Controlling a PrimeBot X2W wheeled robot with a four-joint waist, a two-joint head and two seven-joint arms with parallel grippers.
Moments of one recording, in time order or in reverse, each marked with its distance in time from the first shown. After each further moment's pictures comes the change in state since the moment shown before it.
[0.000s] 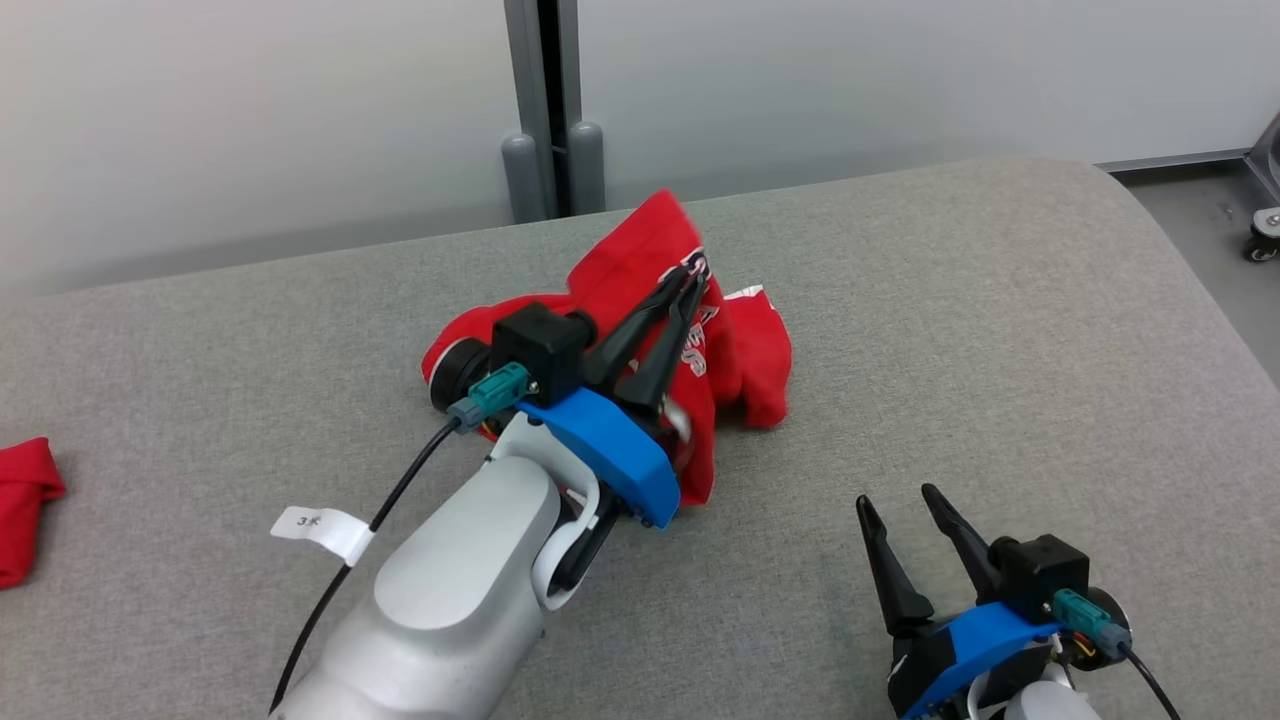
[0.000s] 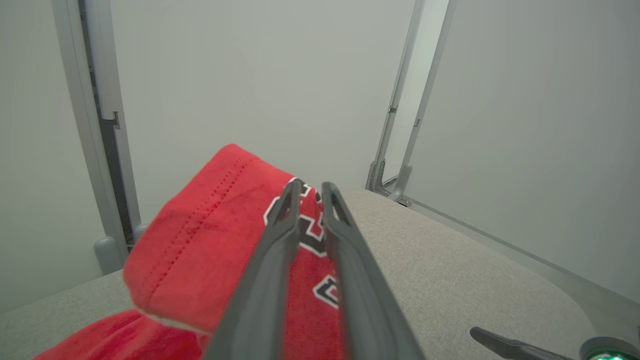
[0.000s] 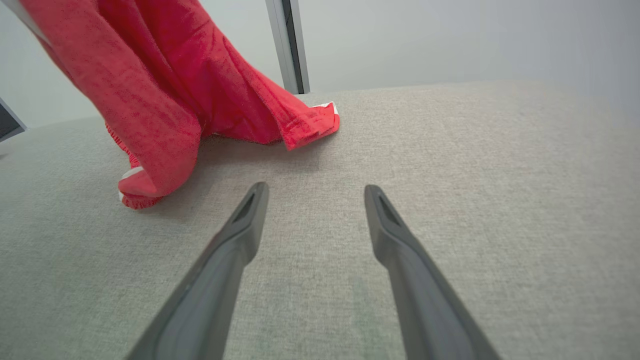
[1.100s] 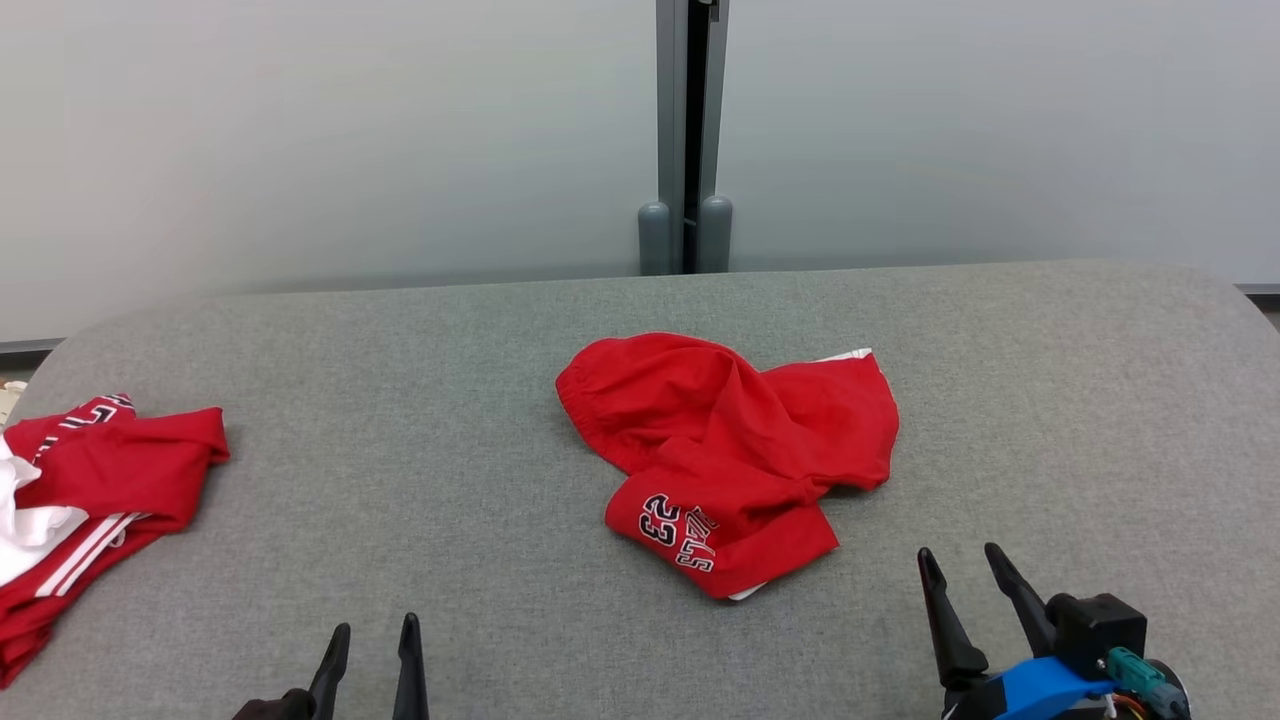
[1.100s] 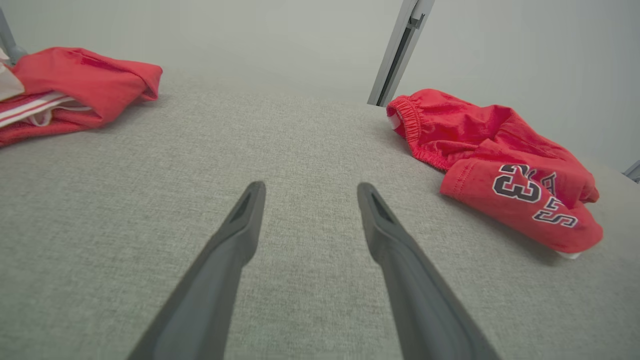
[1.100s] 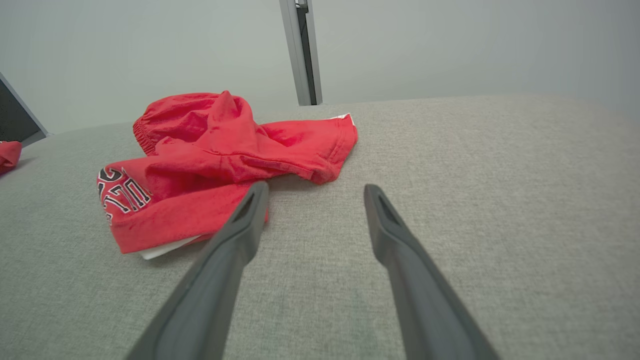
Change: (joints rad) left arm 0.777 -0.004 0.685 -0.212 0.349 0.020 -0.009; right arm 0.107 0.001 -0.116 -0.022 -0.022 0.000 0.000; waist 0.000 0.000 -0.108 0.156
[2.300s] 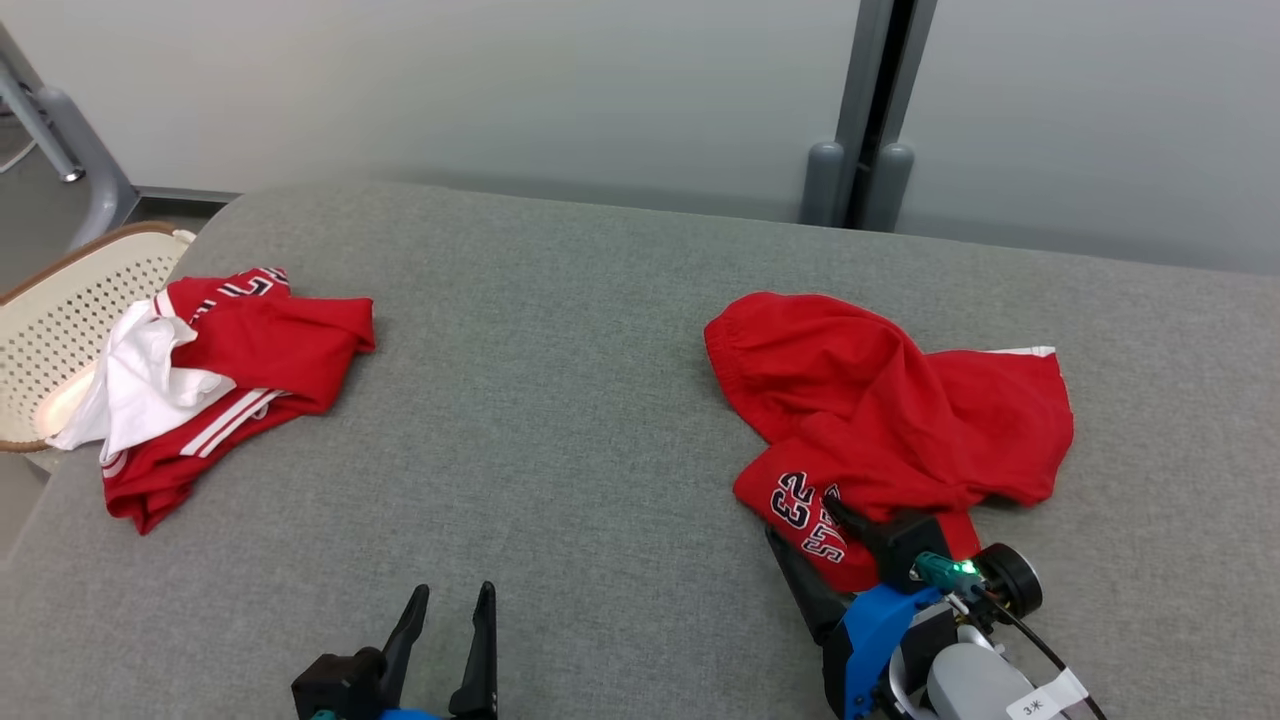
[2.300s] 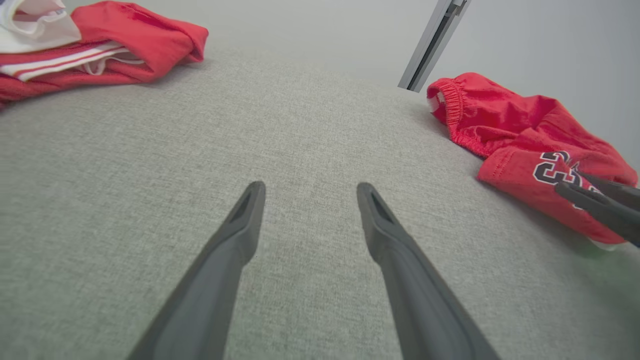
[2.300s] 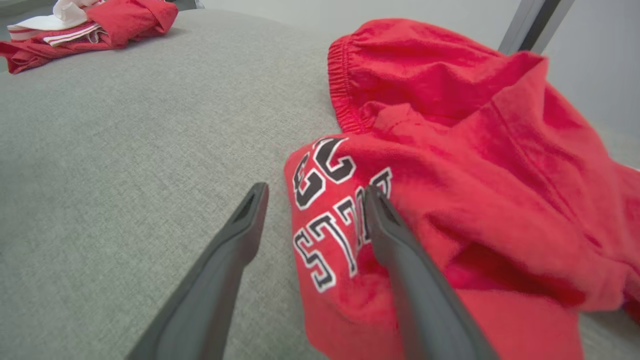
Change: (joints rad) left arm -0.082 -0.011 -0.122 0.052 -0.039 -0.024 0.000; right arm -0.313 0.000 0.337 0.326 -0.053 0.000 0.030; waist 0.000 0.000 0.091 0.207
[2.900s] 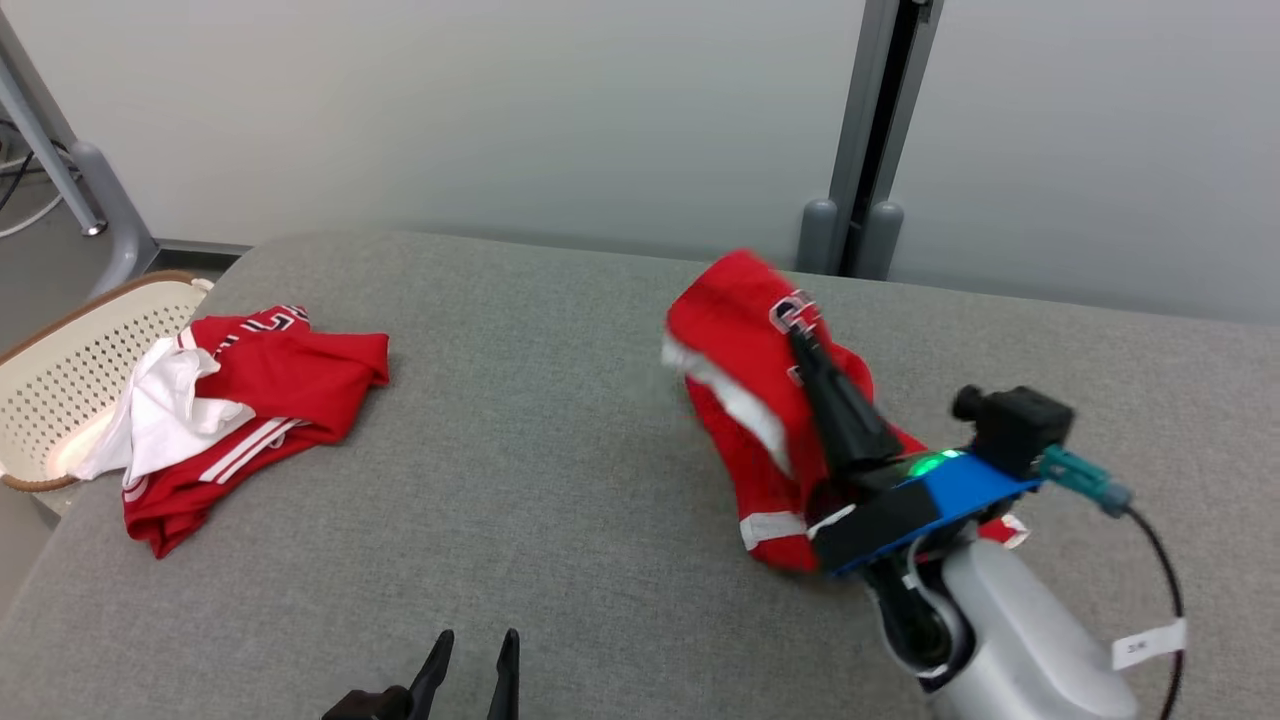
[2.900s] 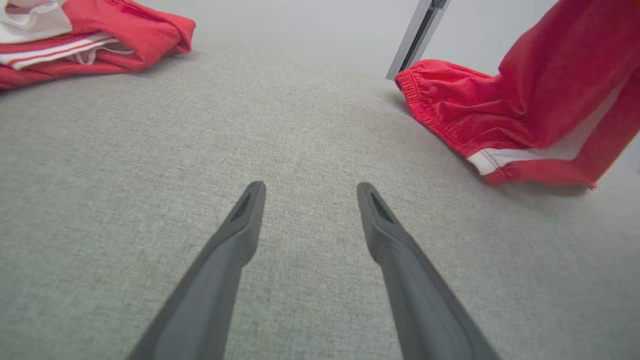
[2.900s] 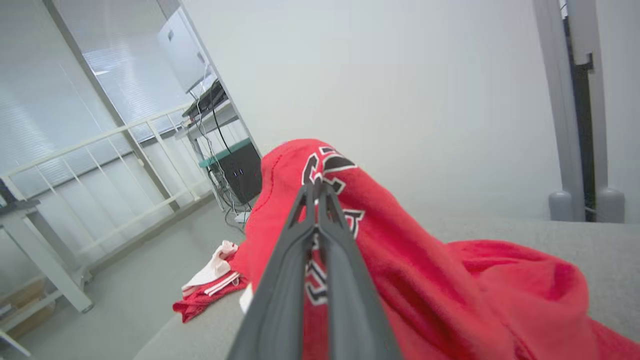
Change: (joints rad) left arm 0.034 0.000 -0.045 0.037 0.003 -0.004 0.000; right arm -0.027 0.005 0.026 -0.380 0.534 0.000 -0.029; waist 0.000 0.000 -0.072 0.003
